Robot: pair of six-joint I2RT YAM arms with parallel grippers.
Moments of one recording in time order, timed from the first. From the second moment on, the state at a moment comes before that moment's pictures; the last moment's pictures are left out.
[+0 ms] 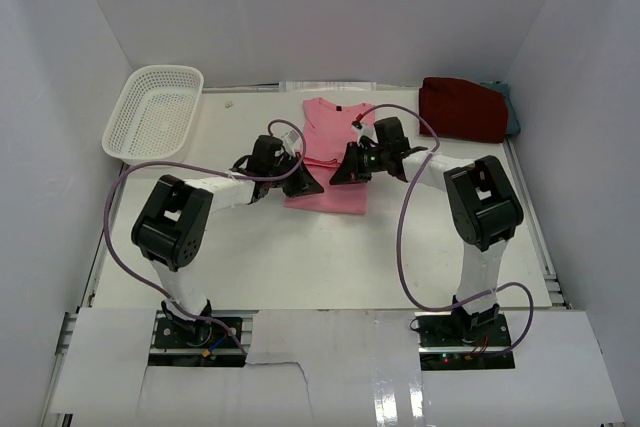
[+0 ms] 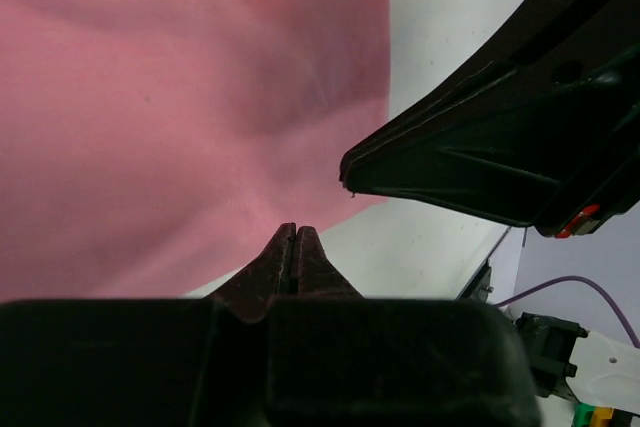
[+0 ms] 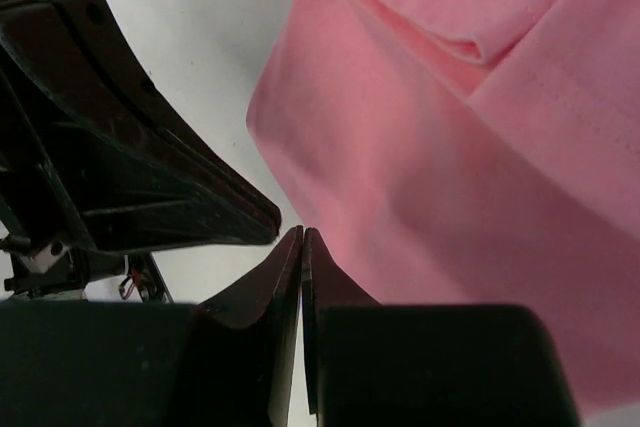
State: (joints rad) left arm -0.44 1.79 0.98 0.14 0.50 -0.75; right arm 0.43 1.93 1.18 0.02 -0.75 0.47
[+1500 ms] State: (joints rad) left arm -0.52 1.96 0.90 0.47 0.37 -0.71; right arm 0.41 2.51 2.09 -0.21 -0.53 0.43
